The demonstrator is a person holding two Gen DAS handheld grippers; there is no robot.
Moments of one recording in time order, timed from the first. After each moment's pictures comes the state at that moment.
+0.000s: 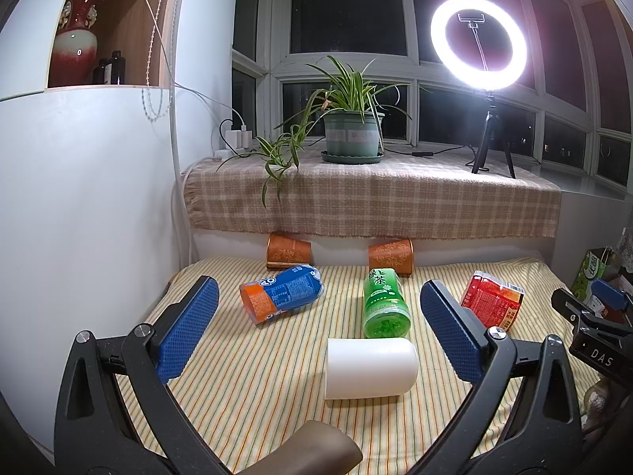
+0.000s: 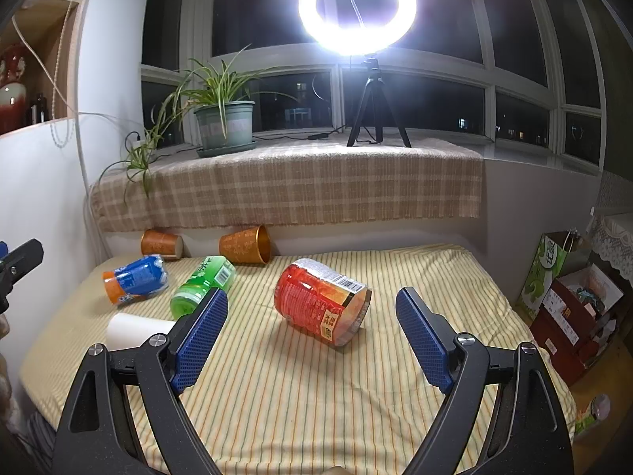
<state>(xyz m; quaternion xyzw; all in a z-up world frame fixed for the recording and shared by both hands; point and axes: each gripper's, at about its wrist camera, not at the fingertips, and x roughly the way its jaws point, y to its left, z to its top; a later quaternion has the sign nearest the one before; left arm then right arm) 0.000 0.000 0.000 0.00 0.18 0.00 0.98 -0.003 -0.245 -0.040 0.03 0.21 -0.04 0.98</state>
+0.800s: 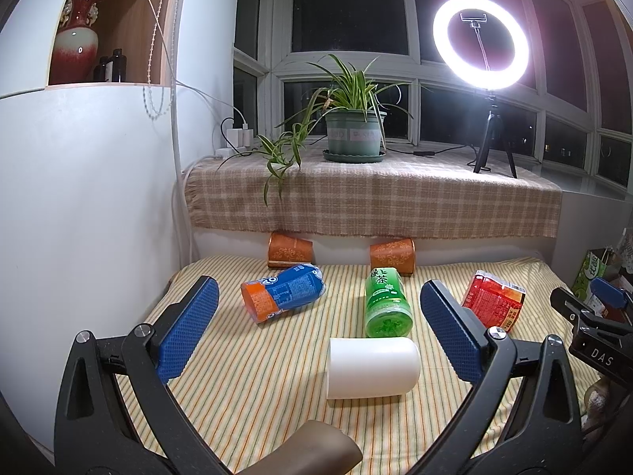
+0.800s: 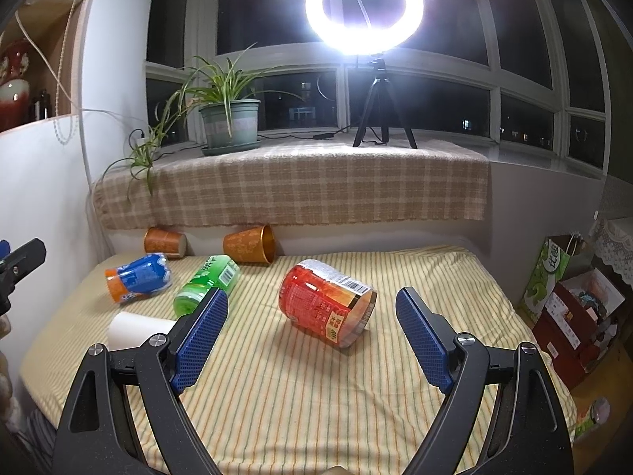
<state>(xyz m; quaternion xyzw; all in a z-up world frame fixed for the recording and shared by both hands) 0.000 0.000 0.000 0.00 0.18 0.00 0.98 -0.001 -0.240 -0.040 0.02 0.21 -0.03 0.98</state>
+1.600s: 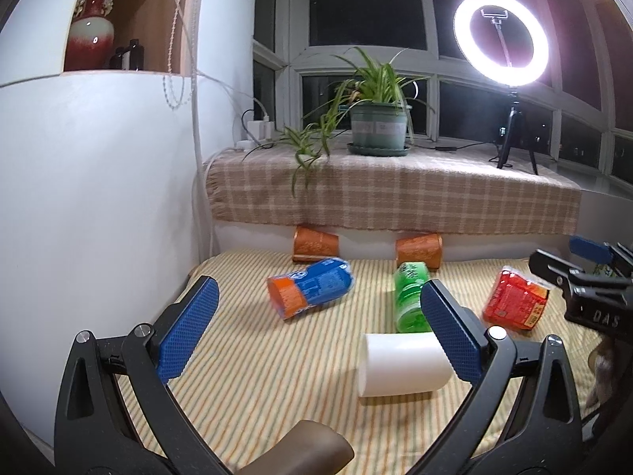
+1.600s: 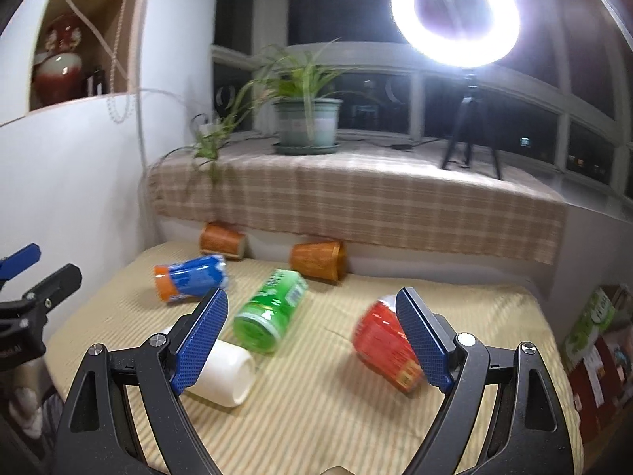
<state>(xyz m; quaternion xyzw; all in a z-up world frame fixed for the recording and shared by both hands) 0.007 0.031 -0.019 -0.01 0.19 0.03 0.98 0.048 -0.190 -0.017 -0.03 0.22 0.09 0.97</state>
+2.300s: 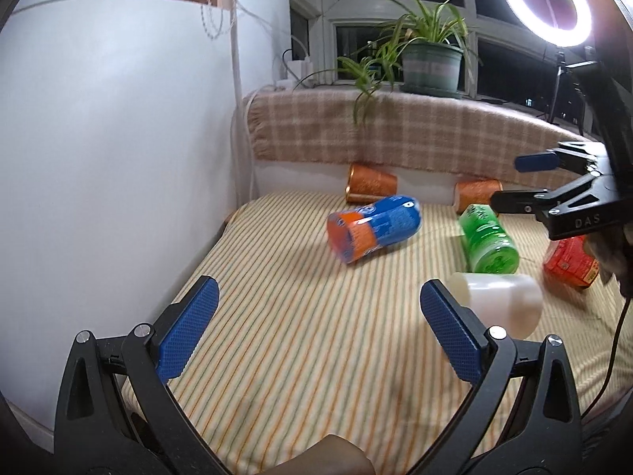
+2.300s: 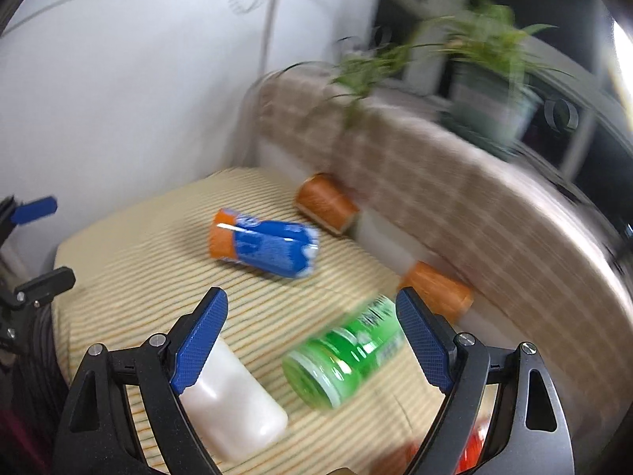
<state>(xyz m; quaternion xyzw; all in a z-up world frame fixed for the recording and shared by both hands) 0.025 0.093 -0.074 -0.01 0.27 0.08 0.96 0.161 -0.090 -0.047 -0.21 0.30 0.32 0.87</state>
